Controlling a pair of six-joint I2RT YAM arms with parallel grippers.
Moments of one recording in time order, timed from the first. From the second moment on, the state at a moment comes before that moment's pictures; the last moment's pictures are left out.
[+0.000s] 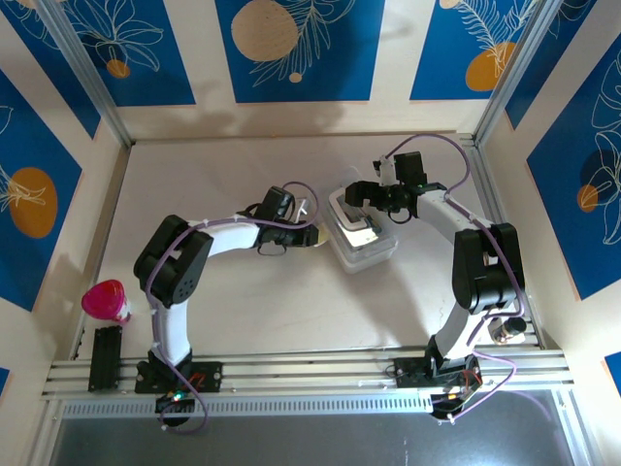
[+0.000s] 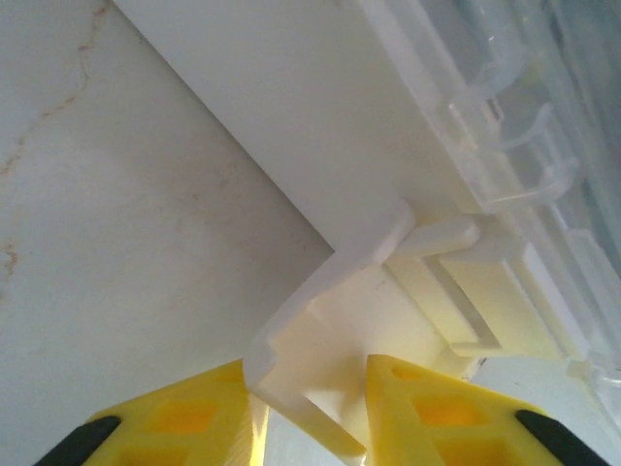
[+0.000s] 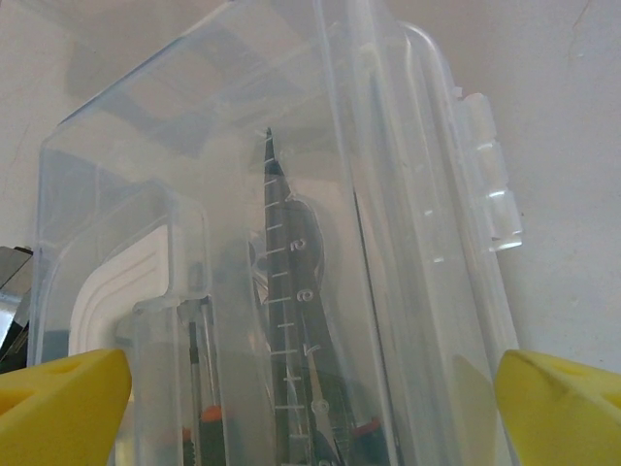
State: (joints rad) left arm -0.59 1.95 1.16 -0.09 0.43 -0.48; right arm 0.19 1.73 1.18 -0.31 -0.47 0.28
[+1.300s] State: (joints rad) left arm -0.59 1.86 1.19 -0.15 0.40 -0.47; right arm 0.19 1.74 1.18 -0.30 -0.48 0.28
